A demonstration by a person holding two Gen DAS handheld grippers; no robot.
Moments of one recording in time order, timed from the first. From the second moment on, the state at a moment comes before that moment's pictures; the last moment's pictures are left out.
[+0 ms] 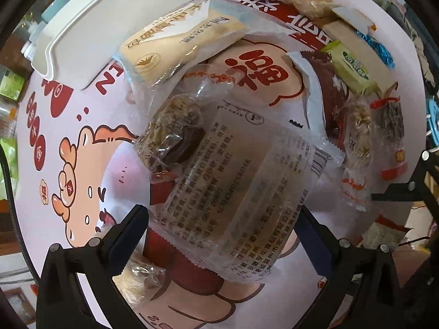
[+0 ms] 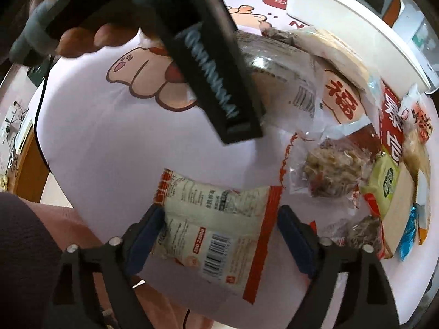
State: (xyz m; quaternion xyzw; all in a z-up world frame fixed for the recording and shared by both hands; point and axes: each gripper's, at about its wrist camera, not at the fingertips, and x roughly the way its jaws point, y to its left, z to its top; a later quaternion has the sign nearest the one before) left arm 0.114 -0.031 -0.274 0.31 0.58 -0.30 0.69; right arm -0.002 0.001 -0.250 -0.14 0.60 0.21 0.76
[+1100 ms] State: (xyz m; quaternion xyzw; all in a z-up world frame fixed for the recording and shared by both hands) left arm 0.113 0.027 -0.130 0.14 0.54 -0.28 0.78; right arm 0.066 -0.110 -0.129 0.04 0.53 0.16 0.83
